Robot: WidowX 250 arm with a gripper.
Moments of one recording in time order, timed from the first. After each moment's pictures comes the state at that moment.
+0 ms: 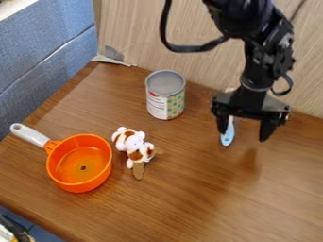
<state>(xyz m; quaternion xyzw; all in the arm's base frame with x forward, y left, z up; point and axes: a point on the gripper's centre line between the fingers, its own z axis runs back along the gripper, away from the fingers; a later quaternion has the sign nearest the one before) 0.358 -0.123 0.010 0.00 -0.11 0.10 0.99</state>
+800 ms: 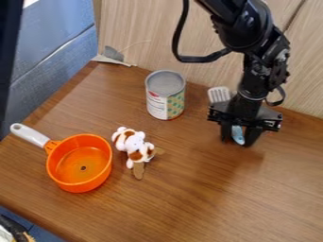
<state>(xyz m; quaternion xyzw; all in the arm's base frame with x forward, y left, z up) 0.364 -0.111 -0.011 0.03 -0.09 0.11 0.99</state>
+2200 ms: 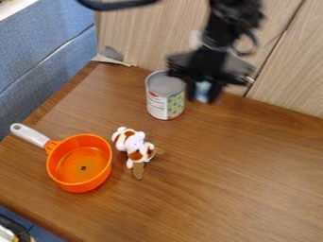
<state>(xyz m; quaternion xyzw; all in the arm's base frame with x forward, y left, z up) 0.323 -0.035 0.098 0.06 -0.17 0.19 0.96</state>
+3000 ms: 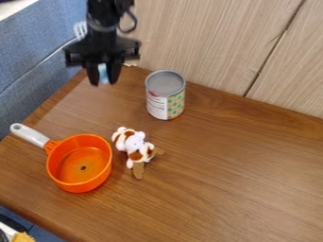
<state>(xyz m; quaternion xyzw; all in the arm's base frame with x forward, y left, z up) 0.309 0.100 0.065 0.11 -0.14 0.37 0.91</state>
